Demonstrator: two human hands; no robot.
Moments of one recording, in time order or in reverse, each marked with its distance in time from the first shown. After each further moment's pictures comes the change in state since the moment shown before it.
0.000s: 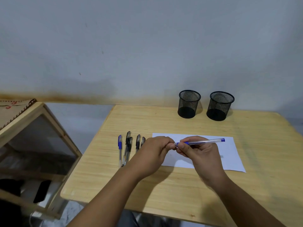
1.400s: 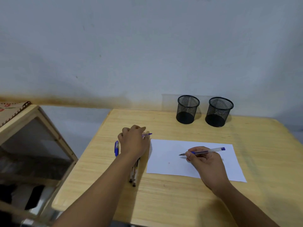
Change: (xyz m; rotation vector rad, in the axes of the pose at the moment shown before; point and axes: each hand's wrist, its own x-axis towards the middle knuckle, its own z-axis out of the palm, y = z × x) left_hand 0.052 -0.075 0.000 0.364 0.195 -0.549; right_hand 0.021 0.033 -0.032 -0.350 0.081 0.149
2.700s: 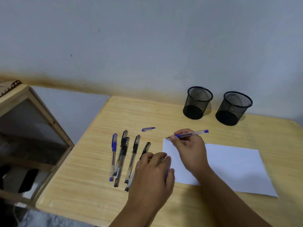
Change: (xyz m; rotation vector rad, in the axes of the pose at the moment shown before) left_hand -0.106 0.016 0.035 -0.040 0.001 0.282; right_hand 0.059 -0.001 0.068 -0.080 0.003 -0.084
